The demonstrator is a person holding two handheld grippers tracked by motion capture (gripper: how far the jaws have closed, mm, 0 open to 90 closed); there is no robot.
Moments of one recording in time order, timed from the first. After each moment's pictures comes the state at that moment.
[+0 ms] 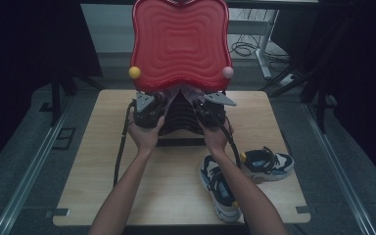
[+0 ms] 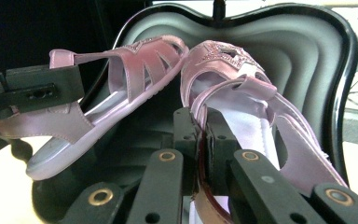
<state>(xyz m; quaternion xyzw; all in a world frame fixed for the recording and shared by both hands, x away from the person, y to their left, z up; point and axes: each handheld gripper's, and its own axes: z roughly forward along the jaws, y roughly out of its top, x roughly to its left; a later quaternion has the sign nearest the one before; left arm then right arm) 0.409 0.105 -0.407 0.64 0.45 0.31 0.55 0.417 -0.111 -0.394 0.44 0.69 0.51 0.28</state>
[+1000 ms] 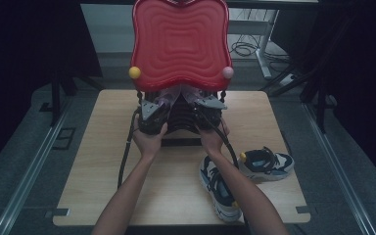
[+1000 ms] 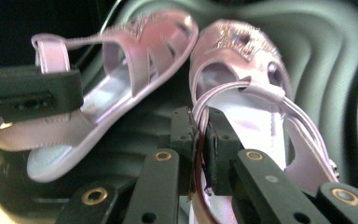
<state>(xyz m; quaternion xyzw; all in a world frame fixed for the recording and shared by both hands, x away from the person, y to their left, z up) 0.405 0.097 -0.434 0.65 0.44 0.31 0.54 0.428 -0.100 -0.419 0.42 0.70 0.49 0.30</state>
